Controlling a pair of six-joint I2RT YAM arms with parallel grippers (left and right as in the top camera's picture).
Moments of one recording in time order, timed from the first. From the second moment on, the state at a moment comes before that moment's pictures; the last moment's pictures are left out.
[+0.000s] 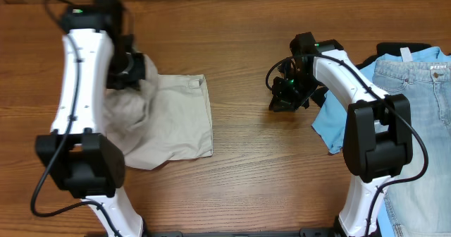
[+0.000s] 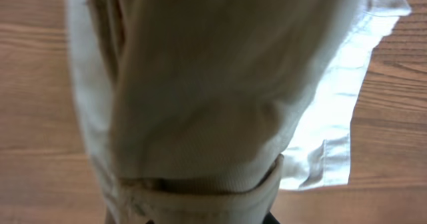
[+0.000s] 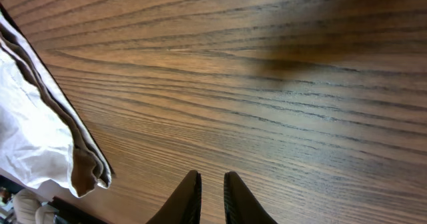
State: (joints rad) left arm -0.01 1.98 1.95 -1.55 0.01 -0.14; right arm 0.20 2.09 1.56 -1.10 -0.46 0.28
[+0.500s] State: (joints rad) left arm -0.31 1.98 1.75 -1.35 -0.03 -0.33; right arm 0.20 2.09 1.56 -1.11 -0.49 0.24
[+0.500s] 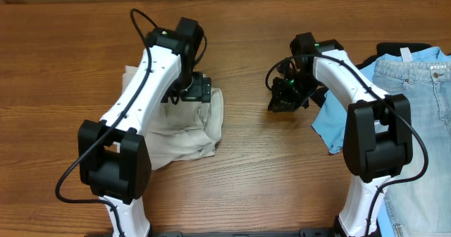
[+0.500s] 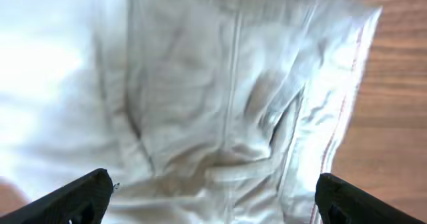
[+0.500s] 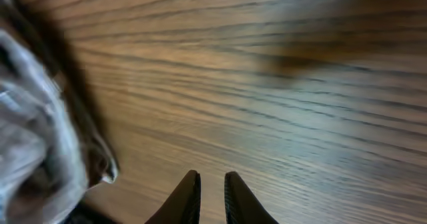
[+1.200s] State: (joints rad) left arm -0.03 1.97 1.59 -1.35 -0.04 -0.26; right arm 0.51 2.07 1.56 -0.83 -0.95 0.13
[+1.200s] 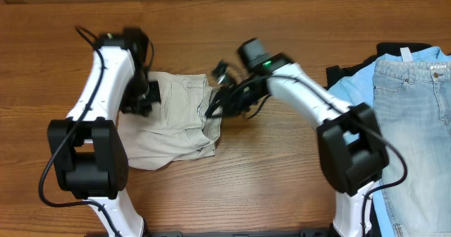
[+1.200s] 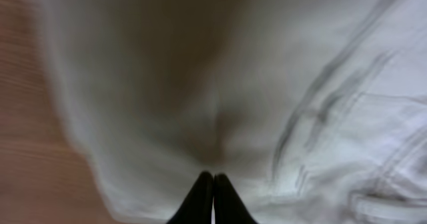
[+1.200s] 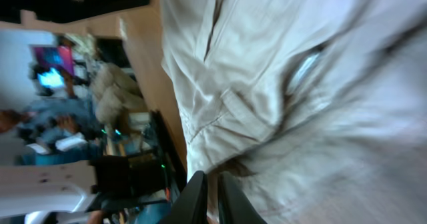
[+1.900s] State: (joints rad) left arm 0.11 1.97 1.54 -1.27 -0.01 -0.17; right arm 0.65 2.27 1.59 -0.89 -0.76 0.51
